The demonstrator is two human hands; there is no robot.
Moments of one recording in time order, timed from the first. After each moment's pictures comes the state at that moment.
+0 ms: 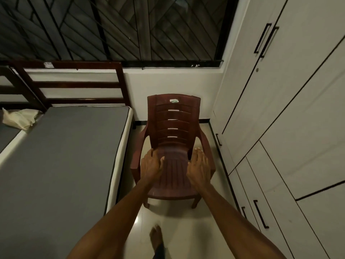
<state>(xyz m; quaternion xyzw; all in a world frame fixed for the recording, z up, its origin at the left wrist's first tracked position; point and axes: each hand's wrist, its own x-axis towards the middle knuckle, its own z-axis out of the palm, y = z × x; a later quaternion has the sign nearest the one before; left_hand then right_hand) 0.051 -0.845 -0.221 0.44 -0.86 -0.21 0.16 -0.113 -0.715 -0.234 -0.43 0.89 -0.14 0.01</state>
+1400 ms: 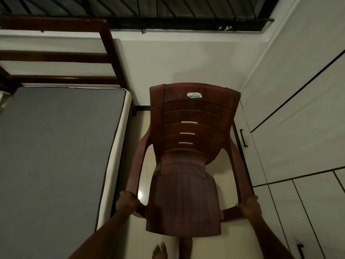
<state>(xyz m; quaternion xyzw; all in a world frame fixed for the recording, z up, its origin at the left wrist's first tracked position) 0.045 -1.087 -0.493 0.70 -0.57 -0.41 -0.13 -0.340 -0.805 -0.470 0.02 0.93 -0.14 0.34</state>
